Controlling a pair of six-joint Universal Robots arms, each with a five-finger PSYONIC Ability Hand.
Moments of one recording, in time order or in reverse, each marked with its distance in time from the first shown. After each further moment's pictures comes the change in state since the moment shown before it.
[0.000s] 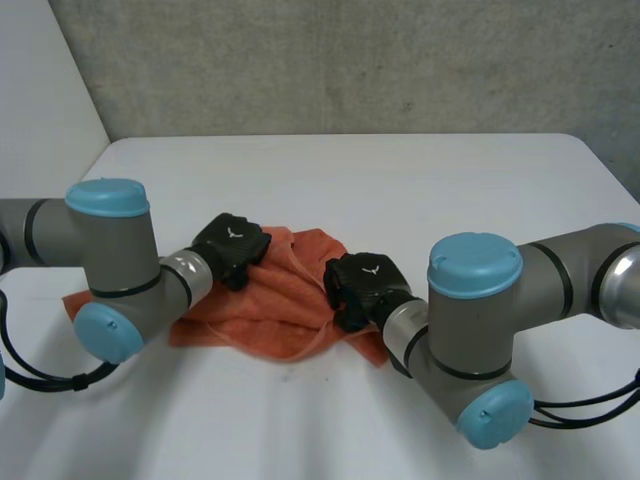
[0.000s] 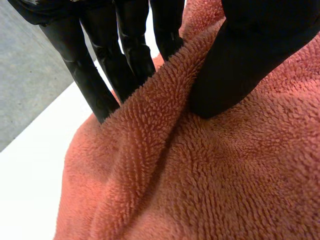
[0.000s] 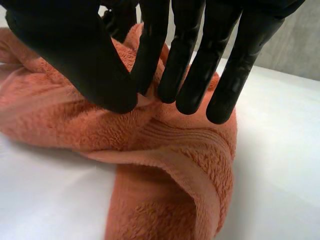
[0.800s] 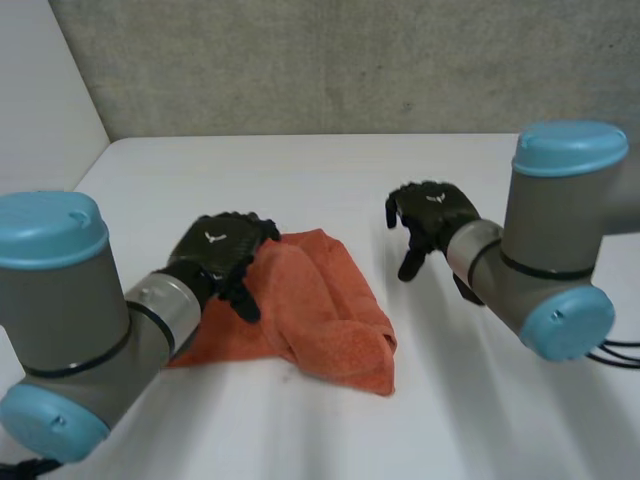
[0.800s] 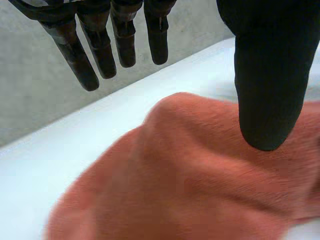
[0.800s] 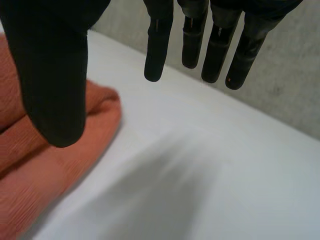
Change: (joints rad) left arm -0.122 0.443 -0.382 0.044 -0.201 -0.393; right arm -0.175 -0.117 -0.156 0.267 0.009 -0.185; left_hand -0.759 -0.845 -0.834 -0.847 -0.797; right_hand -0.377 -0.713 -0.721 -0.728 -0.714
